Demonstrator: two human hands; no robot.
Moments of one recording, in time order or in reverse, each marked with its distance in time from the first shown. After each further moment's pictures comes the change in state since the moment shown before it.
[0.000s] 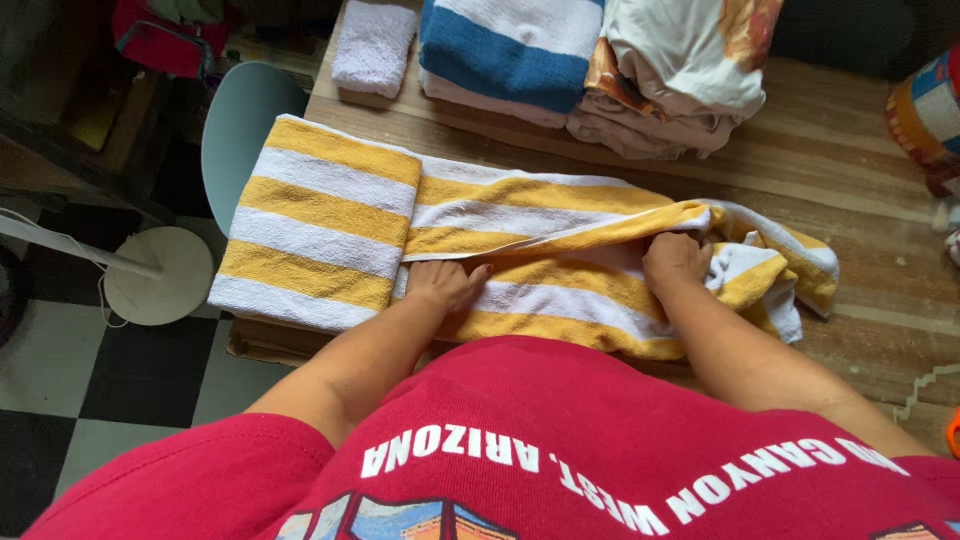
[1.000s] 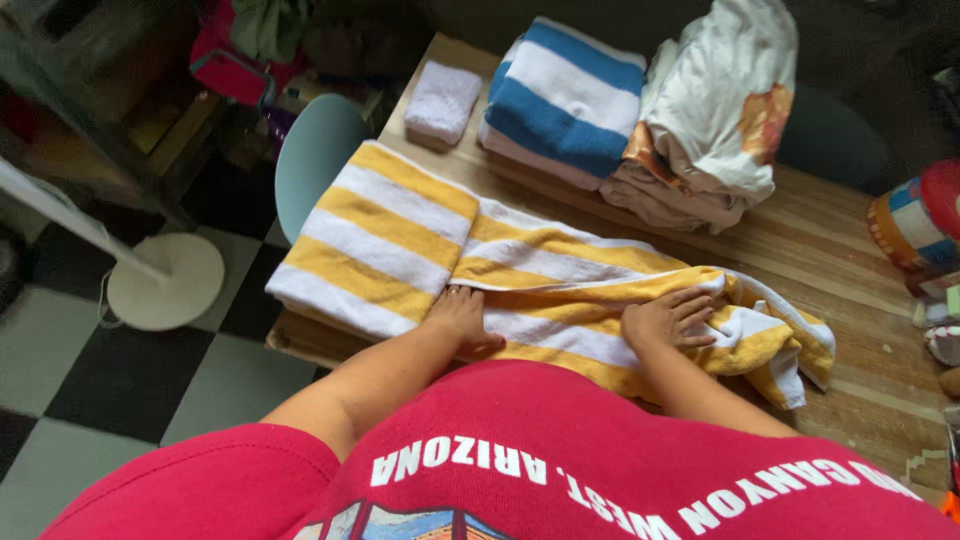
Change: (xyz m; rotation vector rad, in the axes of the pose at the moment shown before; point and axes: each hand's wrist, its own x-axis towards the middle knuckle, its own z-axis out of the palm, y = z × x) left_hand -0.044 -0.036 0.010 -0.040 0.021 0.124; right_hand -0.061 -0.075 -0.007 0.368 0.178 0.352
